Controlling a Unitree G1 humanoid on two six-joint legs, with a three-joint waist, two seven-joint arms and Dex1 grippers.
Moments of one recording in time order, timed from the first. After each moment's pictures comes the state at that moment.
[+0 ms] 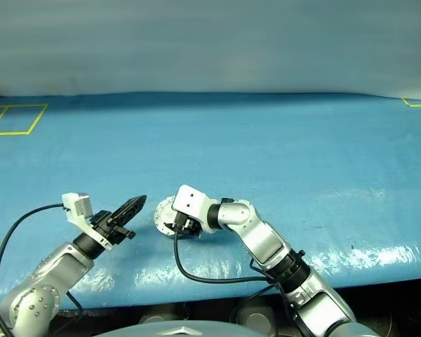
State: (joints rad) left arm 0.23 0.48 0.18 -0.47 -1.03 0.60 -0.34; right arm -0.40 -0.25 0.58 -0.14 0.01 0.52 0.71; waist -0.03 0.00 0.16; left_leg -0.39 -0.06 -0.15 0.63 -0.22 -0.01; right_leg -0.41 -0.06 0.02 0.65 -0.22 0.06
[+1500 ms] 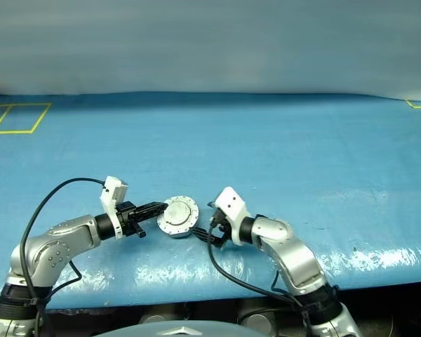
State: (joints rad) left arm -0.06 0.59 0.05 -0.23 -0.74 0.82 -0.62; right arm -0.07 -0.30 0.23 -0.40 0.30 0.69 0.68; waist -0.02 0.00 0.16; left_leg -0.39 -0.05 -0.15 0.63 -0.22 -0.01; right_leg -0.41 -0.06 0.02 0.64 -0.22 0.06
